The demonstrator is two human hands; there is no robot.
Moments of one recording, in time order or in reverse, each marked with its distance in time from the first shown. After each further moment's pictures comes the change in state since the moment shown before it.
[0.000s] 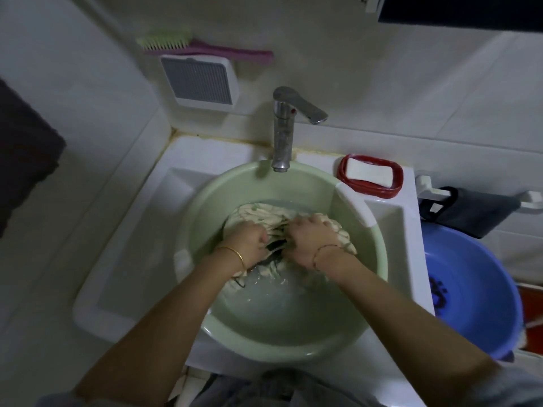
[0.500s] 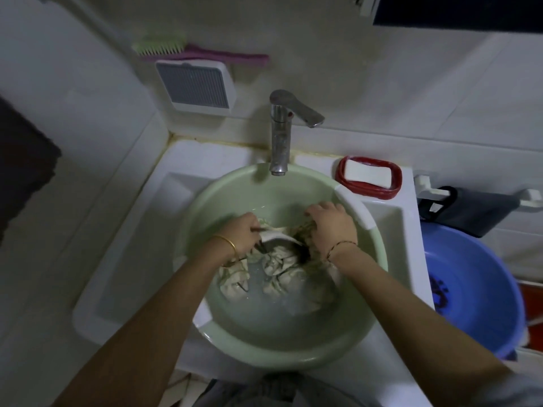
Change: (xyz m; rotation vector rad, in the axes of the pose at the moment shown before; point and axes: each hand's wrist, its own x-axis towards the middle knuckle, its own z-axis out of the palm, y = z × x) left_hand 0.010 -0.004 -0.022 -0.218 0.001 -0.116; right_hand 0.003 0.026 -0.014 0.191 0.251 0.150
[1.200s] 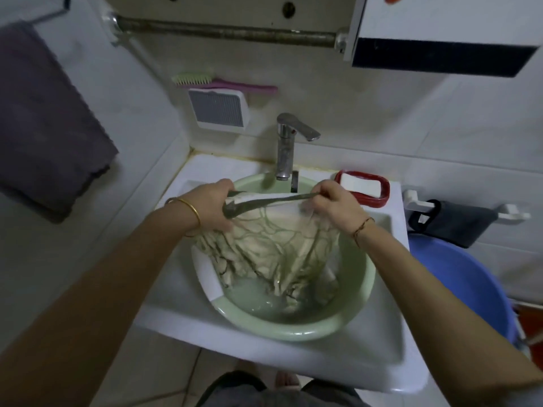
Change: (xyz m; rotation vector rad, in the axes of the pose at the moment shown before) left_hand -0.085 0.025 -0.105 0.340 0.080 0.072; right_hand -0.033 -0.017 -0.081 0.717 0.024 -0.064
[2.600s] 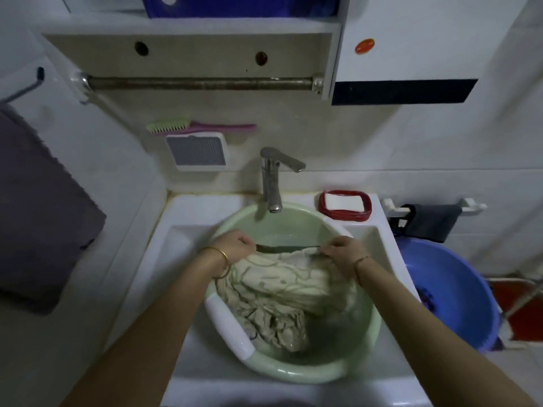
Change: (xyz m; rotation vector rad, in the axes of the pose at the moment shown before) left_hand 0.062 -0.006 0.045 -0.660 -0.117 -0.027; right_hand -0.014 0.031 0.021 0.077 0.176 0.581
